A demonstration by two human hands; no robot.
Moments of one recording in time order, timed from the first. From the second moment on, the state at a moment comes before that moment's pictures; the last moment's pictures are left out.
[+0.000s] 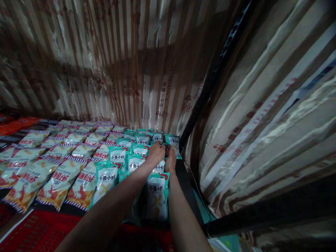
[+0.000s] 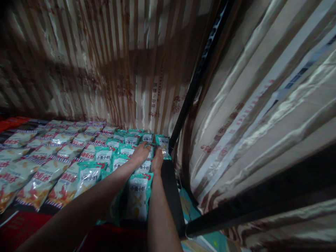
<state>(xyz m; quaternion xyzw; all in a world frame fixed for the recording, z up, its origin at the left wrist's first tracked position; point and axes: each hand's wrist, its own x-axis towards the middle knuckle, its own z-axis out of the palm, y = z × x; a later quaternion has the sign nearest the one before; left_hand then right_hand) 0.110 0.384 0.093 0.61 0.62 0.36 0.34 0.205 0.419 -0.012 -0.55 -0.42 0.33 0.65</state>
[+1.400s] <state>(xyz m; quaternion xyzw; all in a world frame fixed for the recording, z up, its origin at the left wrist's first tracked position) 0.105 0.396 0.089 0.62 0.63 0.35 0.32 0.195 0.429 -0.019 -0.57 -0.39 0.32 0.65</state>
